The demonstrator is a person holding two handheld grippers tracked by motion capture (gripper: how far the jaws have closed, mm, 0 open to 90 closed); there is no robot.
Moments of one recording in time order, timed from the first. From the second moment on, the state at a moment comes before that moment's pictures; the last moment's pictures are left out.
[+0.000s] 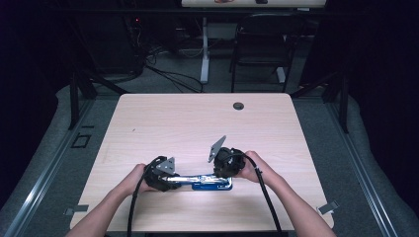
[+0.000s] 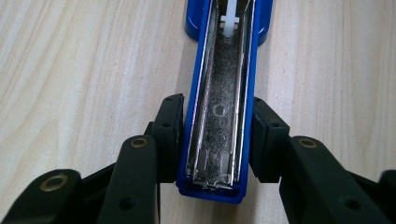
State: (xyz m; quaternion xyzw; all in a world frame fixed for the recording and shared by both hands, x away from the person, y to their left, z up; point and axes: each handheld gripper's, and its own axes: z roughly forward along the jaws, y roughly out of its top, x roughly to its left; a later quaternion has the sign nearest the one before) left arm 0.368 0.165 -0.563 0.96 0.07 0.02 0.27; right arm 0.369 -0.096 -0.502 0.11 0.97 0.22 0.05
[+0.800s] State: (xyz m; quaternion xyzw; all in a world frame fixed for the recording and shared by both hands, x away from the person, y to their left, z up) left arm 0.369 0.166 -0.563 0.96 0.07 0.02 0.27; right arm 0.371 -0.091 -0.518 0.08 0.98 0.20 0.03
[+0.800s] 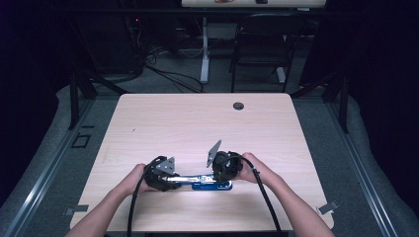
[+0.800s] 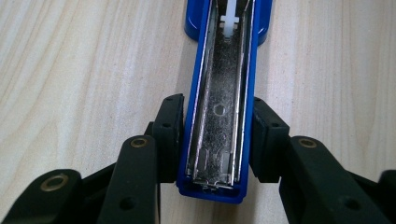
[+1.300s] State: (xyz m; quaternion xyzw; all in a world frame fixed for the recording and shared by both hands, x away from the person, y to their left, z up) left arm 0.369 0.166 -0.563 0.96 0.07 0.02 0.27; right arm 0.372 -0.093 -0.516 0.08 0.98 0.20 0.04
